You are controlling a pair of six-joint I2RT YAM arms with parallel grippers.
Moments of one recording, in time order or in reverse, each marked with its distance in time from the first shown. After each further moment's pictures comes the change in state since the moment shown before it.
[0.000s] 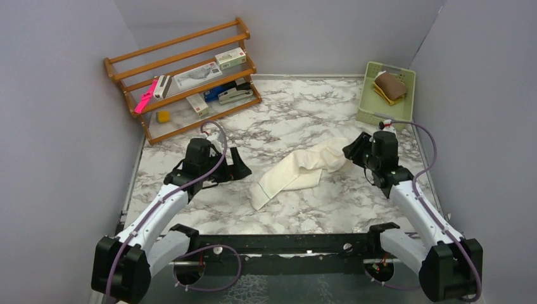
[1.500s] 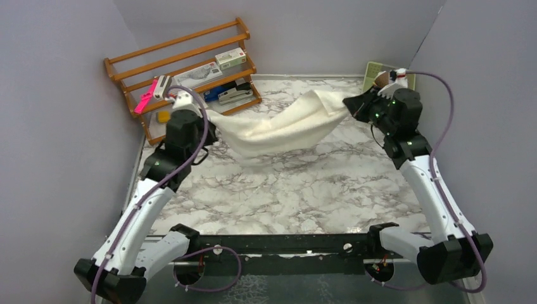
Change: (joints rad) left arm -0.174 -0.018 0.393 -0.146 -0.583 -0.001; right arm 0.000 0.206 0.472 0.010 -0.248 -0.066
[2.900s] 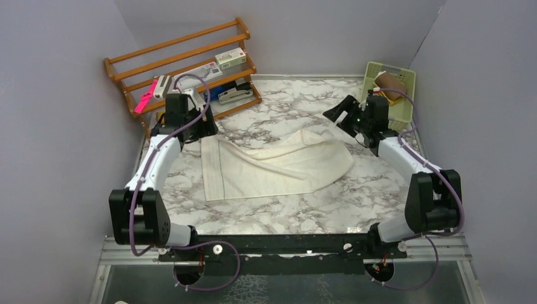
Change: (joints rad) left arm 0.421 0.513 0.191 0.006 0.345 0.273; right arm -0.040 0.378 -0.050 0.216 -0.029 0.229
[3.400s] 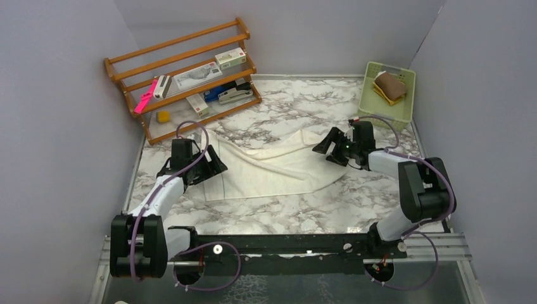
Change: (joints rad) left arm -0.006 -0.328 -0.619 0.188 0.179 -0.237; right arm 0.037 0.019 -0.301 0.075 -0.169 -0.088
